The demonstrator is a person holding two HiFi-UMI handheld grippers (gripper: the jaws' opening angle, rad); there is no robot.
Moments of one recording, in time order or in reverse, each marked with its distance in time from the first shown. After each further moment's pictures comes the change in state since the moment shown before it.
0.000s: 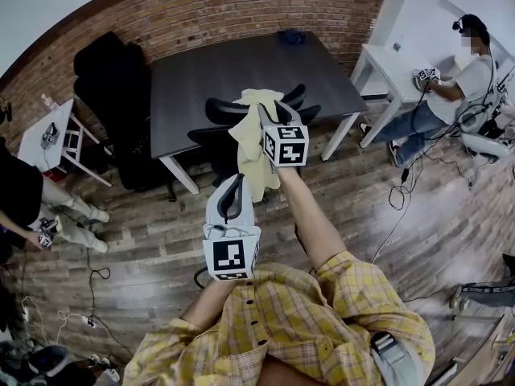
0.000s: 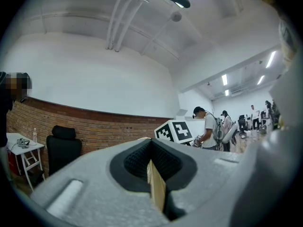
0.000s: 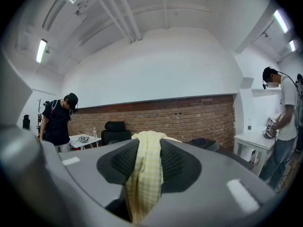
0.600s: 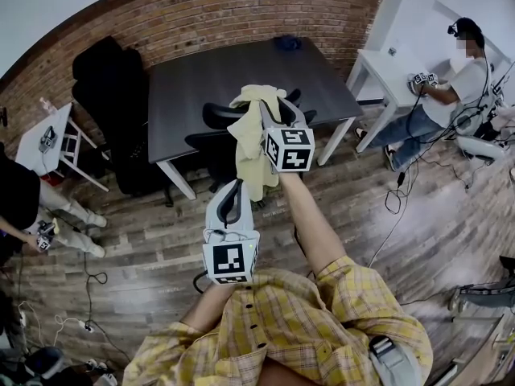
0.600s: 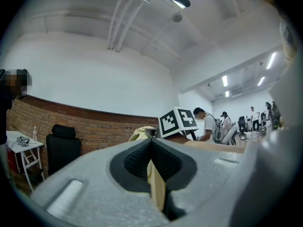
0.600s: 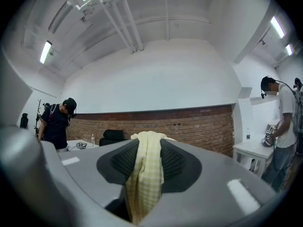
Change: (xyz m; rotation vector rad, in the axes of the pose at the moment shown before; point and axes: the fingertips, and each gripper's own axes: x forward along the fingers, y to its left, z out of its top) left arm -0.008 -0.003 -0.004 -0.009 -0.005 -0.002; right arm -0.028 0.005 0.046 -0.020 -0.108 -0.009
